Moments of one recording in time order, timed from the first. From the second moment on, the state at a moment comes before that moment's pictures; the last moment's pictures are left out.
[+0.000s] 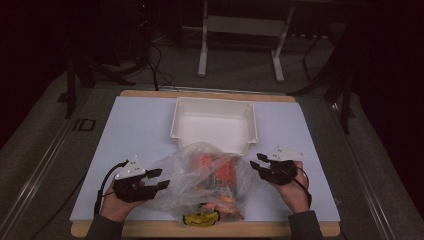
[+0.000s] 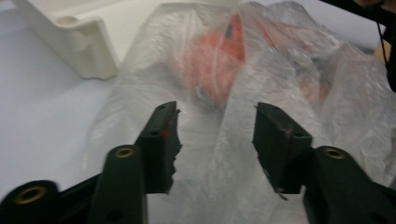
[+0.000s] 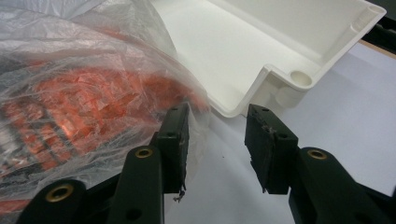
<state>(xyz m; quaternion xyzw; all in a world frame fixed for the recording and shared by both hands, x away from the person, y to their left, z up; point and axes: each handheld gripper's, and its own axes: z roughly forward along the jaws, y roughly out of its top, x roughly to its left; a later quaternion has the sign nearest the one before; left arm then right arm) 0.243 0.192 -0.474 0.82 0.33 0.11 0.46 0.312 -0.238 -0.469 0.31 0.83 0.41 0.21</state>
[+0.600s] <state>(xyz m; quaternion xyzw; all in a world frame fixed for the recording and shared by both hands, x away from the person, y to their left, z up) 0.248 0.177 -0.479 0.84 0.30 0.08 0.44 0.307 -0.231 -0.462 0.29 0.84 0.40 0.22</state>
